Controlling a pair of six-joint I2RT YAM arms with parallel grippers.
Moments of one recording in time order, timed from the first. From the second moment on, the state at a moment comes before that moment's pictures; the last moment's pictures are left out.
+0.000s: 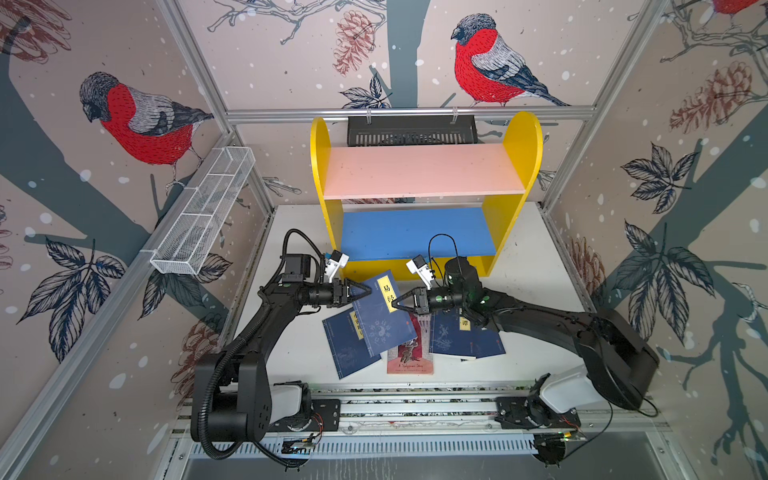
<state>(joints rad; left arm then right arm) -0.03 1.28 0.75 -0.47 1.23 -0.19 0.78 1.49 0.79 0.33 -0.79 0.79</state>
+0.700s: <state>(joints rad) -0.04 1.27 0.82 -0.52 1.24 -0.23 0.69 1.40 0.74 0.26 -0.68 0.79</state>
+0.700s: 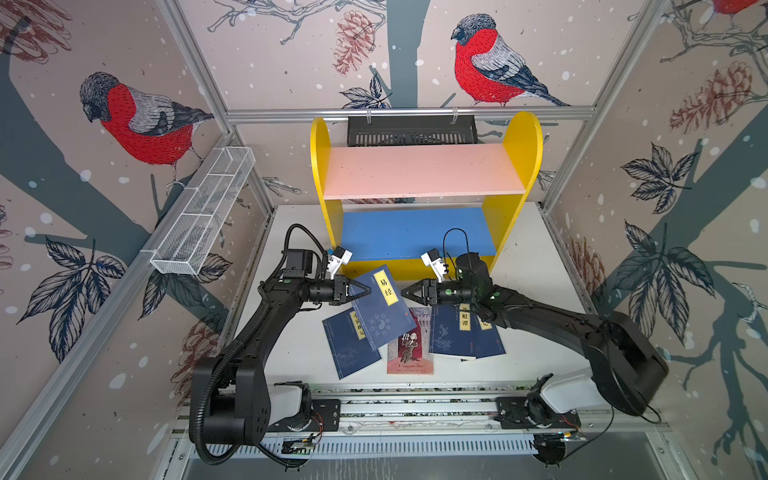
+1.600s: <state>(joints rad) 0.01 1.18 0.69 -0.01 1.17 -0.92 1.15 1.21 0.39 0.69 -0.03 1.16</state>
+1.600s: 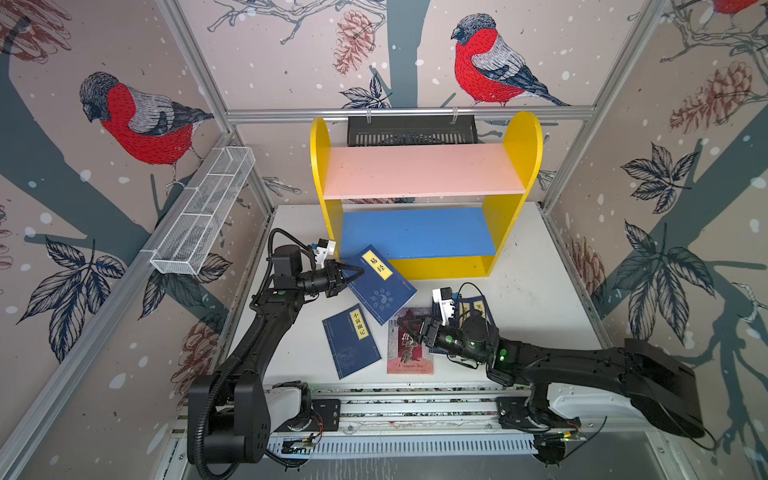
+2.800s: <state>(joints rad) 0.01 1.13 0.72 -0.03 1.15 -0.85 0.90 1.53 0.51 1.14 -0.26 1.19</state>
